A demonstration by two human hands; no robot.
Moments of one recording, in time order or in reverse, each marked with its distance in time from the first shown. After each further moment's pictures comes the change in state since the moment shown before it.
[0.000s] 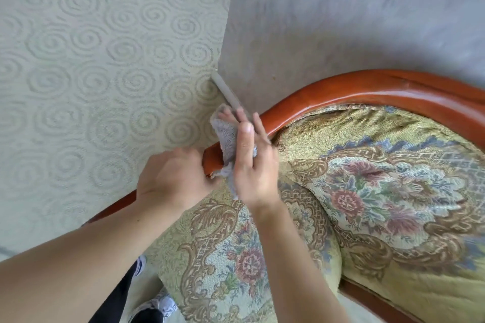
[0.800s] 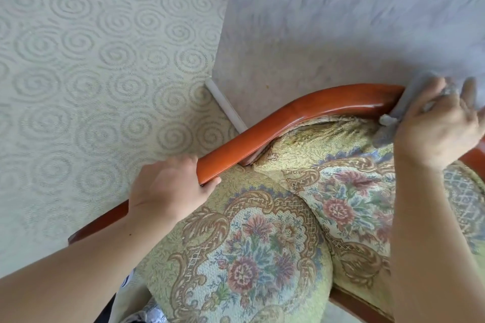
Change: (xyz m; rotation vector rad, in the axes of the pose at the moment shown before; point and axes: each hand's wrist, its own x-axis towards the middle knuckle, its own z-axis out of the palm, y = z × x) left_hand -0.002 -0.002 -0.001 0.071 0.051 0.056; right_hand 0.088 0.100 -0.217 -1.060 0.657 0.149
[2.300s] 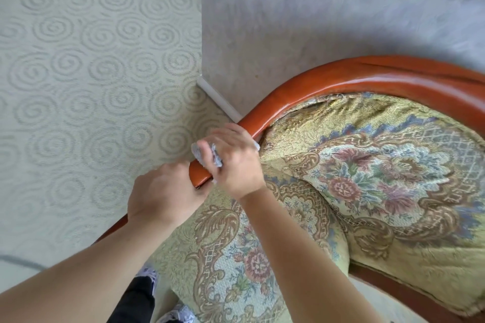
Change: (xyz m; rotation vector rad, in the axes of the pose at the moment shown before) left_hand 0.001 0.002 0.003 -0.092 0.014 -0.027; right_hand -0.177 -0.179 -0.001 0.870 -0.252 -0.549
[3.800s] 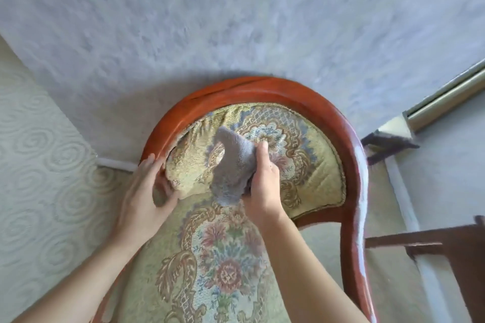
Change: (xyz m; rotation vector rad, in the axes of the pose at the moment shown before) left_hand 0.036 0.081 -0.043 -0.438 -0.017 0.615; right_hand -0.032 -0.028 -0.213 0.958 0.895 1.467
